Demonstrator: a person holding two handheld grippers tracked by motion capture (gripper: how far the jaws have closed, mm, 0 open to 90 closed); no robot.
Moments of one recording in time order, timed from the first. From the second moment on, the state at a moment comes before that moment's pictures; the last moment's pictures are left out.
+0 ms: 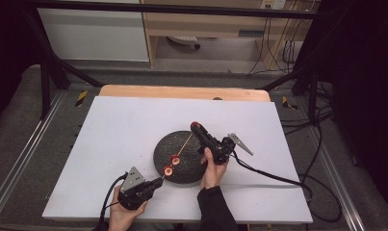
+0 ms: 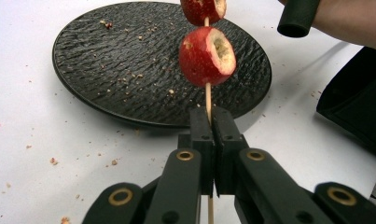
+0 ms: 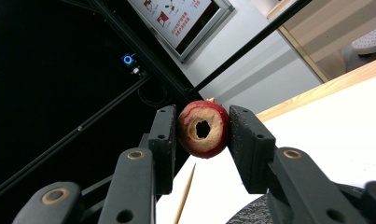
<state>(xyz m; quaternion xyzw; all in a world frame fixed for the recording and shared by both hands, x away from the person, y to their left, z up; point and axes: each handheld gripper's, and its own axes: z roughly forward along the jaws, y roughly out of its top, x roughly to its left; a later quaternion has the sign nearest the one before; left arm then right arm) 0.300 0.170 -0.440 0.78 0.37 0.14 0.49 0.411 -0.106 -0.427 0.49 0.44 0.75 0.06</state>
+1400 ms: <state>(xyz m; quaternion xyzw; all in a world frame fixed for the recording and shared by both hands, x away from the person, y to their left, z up) 0.318 0.143 -0.428 0.74 0.41 0.13 0.51 0.405 -0.096 -0.432 0.48 0.45 0.75 0.04</state>
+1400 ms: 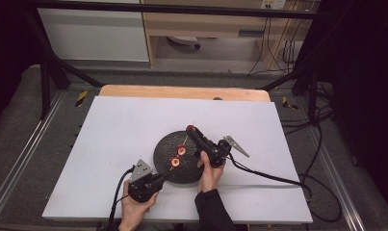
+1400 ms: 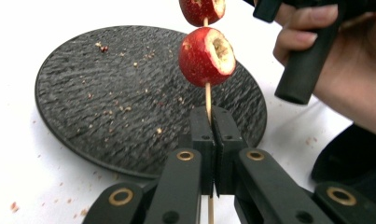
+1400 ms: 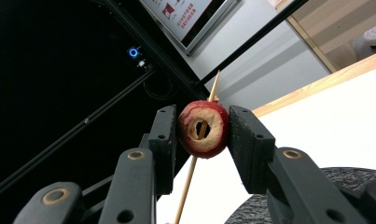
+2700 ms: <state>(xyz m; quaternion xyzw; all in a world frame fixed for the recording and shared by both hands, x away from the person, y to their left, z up) 0.329 0.144 -0.428 0.75 0.41 0.13 0.51 0.399 -0.103 -0.425 0.46 0.53 0.71 0.05</state>
